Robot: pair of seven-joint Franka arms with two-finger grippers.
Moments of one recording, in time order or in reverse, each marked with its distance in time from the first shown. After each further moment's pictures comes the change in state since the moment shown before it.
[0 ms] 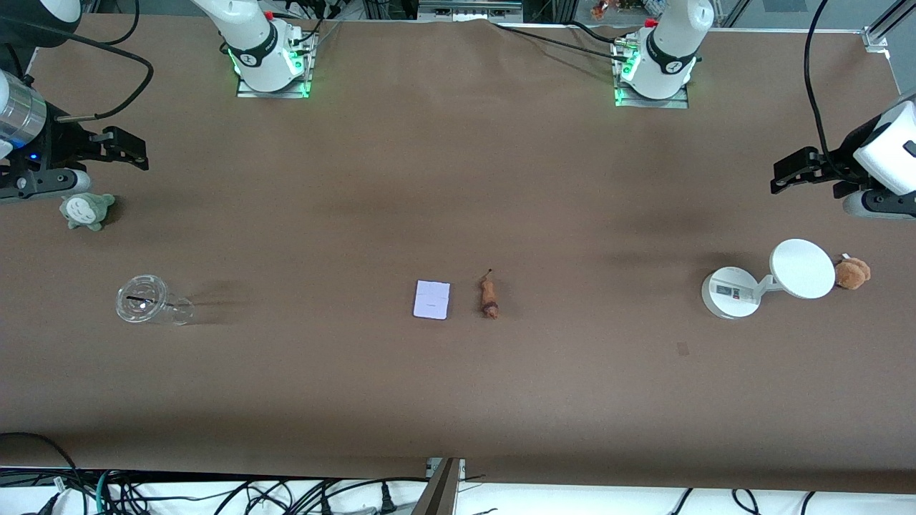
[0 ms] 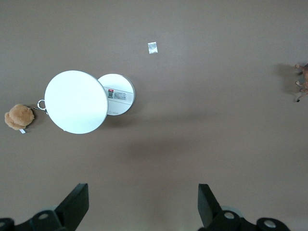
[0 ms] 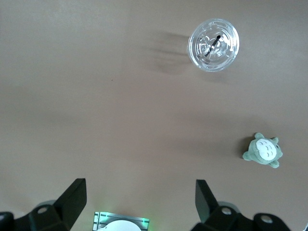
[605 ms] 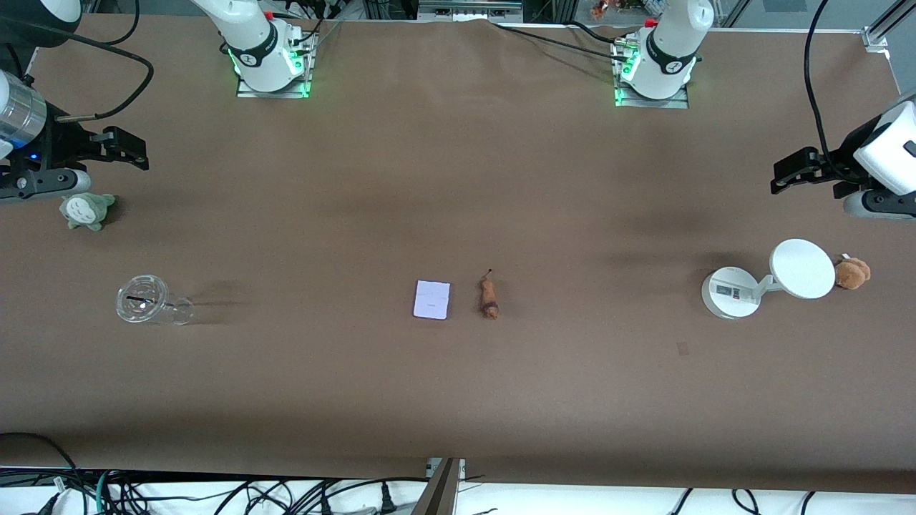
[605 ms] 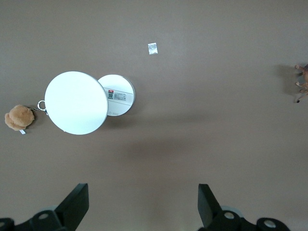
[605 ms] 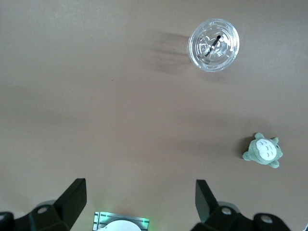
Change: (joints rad) left arm 0.000 0.003 0.000 0.000 0.000 0.008 0.000; right arm 0.000 0.000 0.000 0.000 0.000 0.000 0.000
